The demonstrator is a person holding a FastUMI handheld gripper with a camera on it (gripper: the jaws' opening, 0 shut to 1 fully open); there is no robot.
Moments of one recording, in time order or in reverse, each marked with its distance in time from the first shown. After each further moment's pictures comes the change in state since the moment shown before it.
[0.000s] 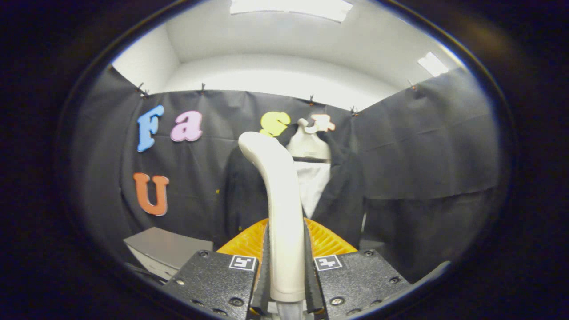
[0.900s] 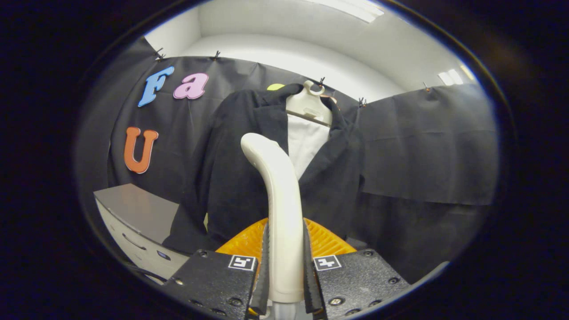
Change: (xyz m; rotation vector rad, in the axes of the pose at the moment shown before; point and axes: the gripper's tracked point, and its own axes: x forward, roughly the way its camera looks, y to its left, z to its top) arm 0.022 -0.016 -0.111 -0.166 0.113 0.027
